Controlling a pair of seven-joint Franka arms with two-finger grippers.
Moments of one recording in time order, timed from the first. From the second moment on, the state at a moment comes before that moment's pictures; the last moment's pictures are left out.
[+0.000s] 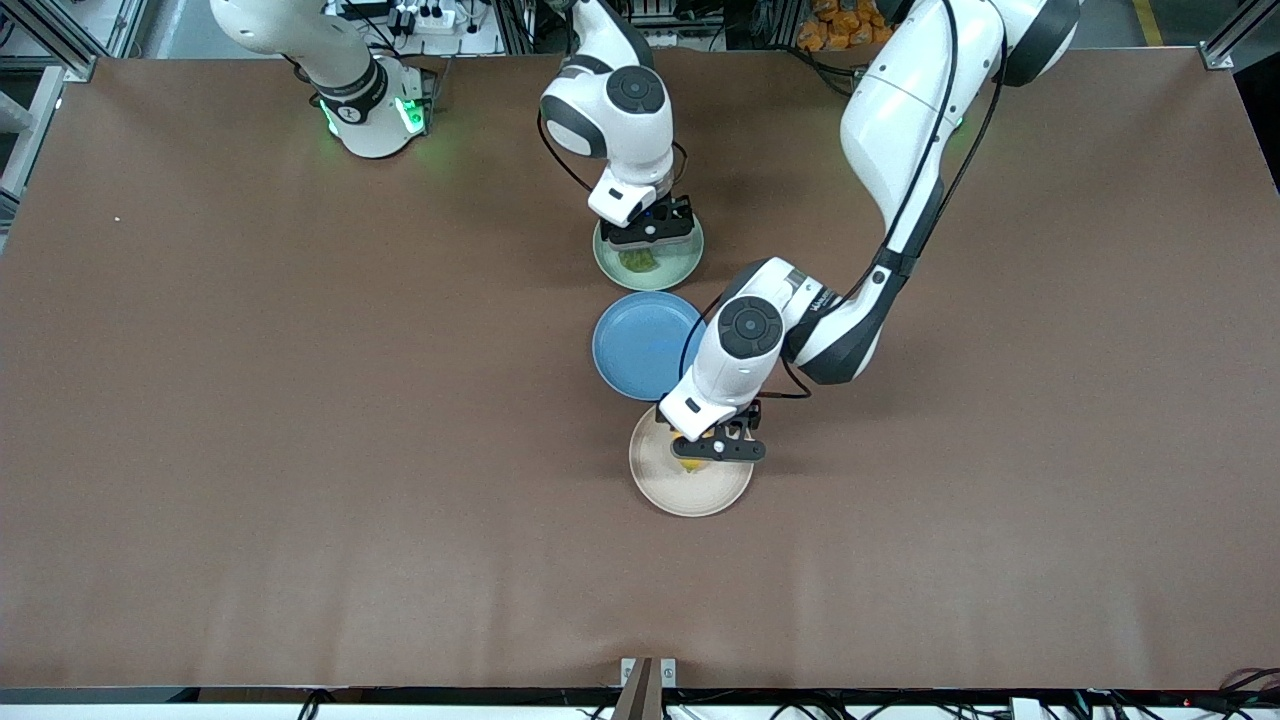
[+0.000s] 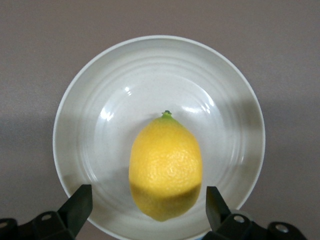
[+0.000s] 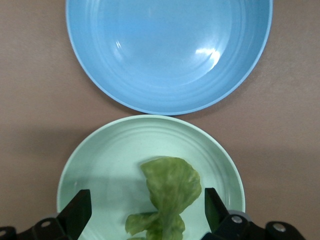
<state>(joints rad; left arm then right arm) -0.53 0.83 -0.12 -1.41 0.08 2.36 -0.60 1.12 0.43 -0.09 -2.02 0.04 2.50 0.89</state>
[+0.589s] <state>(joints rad) -0.53 0.87 -0.11 -1.41 0.08 2.44 -0.64 1.14 0.48 -0.09 -2.03 0.04 2.53 0.89</state>
